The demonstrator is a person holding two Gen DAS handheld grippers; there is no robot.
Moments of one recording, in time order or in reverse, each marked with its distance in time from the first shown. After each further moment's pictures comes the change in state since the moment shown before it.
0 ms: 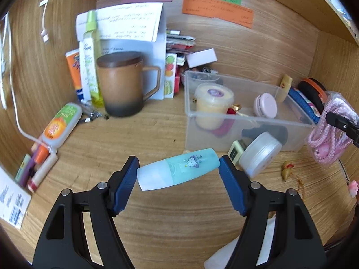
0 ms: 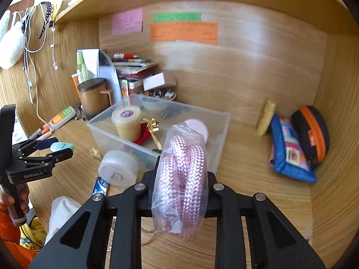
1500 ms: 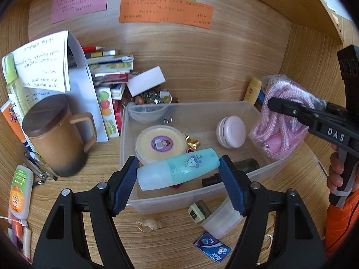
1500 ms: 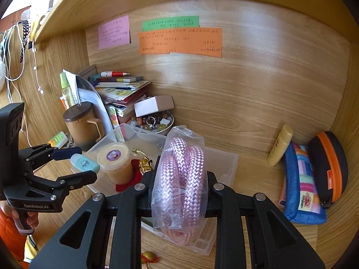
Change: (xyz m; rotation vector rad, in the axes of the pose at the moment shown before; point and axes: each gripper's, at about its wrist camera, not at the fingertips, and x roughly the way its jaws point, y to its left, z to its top) left arm 0.052 -0.046 0.079 0.151 0.041 -0.229; right arm 0.067 -0.022 0.064 0.040 0.002 0.079
